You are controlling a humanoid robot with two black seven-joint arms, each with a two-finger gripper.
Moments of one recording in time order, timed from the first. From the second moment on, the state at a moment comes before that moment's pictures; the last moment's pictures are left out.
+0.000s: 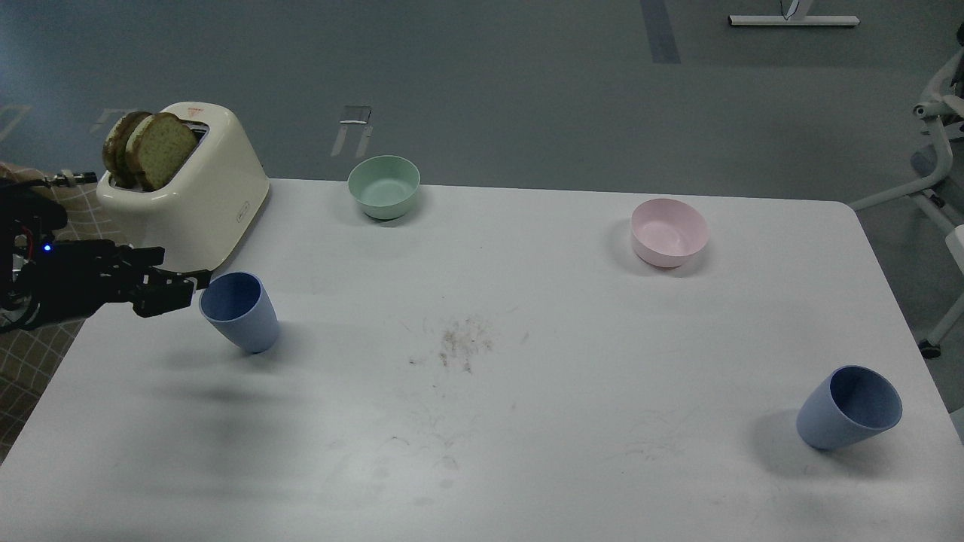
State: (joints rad) left arm -0.29 1.14 -0.93 -1.43 1.91 -0.37 -0.37; right arm 0.51 -0.53 1.74 0.70 -0.39 0.49 0.05
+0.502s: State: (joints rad) left arm -0.30 1.00 -0.92 -1.30 1.91 -0.38 -0.36; right arm 0.51 -0.53 1.75 0.71 -0.39 0.49 0.05
